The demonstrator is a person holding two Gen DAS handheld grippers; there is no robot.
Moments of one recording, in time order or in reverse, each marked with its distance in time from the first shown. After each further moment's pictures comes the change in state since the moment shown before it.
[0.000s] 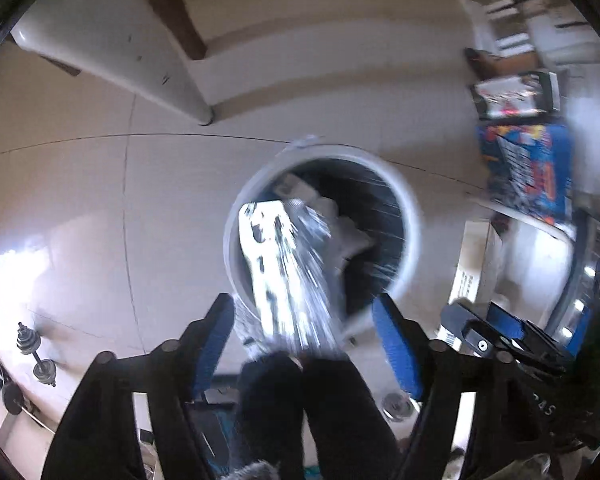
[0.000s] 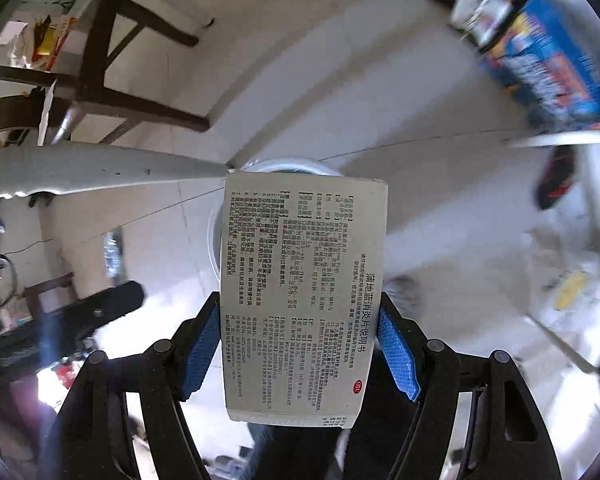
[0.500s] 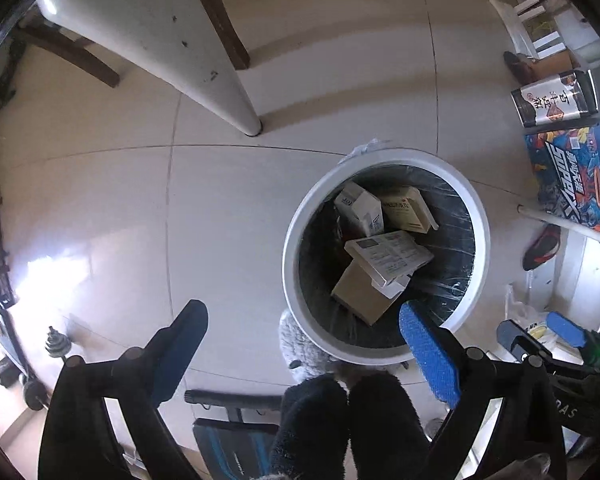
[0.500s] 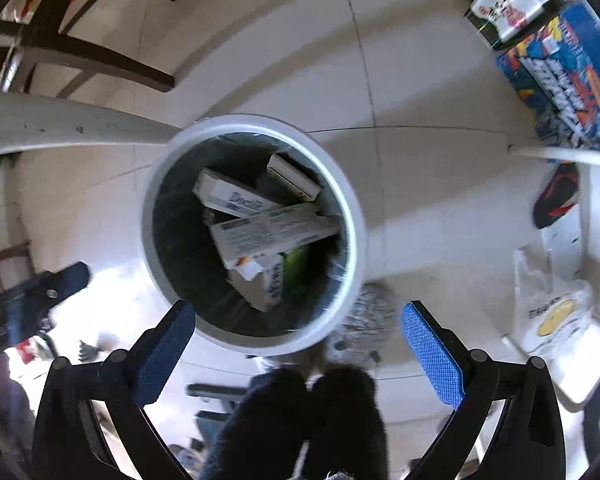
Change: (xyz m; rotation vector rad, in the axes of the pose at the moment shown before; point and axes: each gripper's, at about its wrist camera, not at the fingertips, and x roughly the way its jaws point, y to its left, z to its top) left arm 0.004 0.017 -0.022 0.012 -0.089 0.160; right arm 0.053 -0.011 0.002 -0.075 0.028 -0.227
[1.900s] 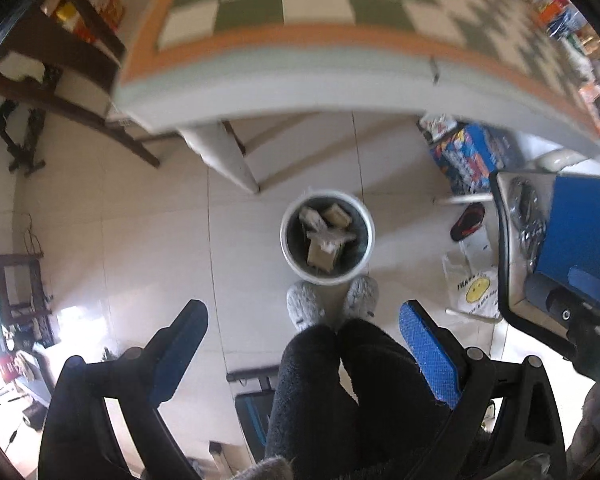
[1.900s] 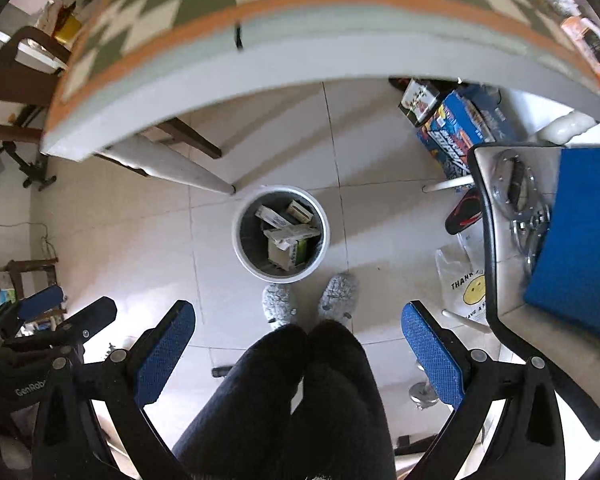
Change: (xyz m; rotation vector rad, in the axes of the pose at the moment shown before) left arm -0.351 -0.013 -0.127 0.161 -0.229 -0.032; right arm -0.418 0.029 -0.147 0.039 -0.240 -0.002
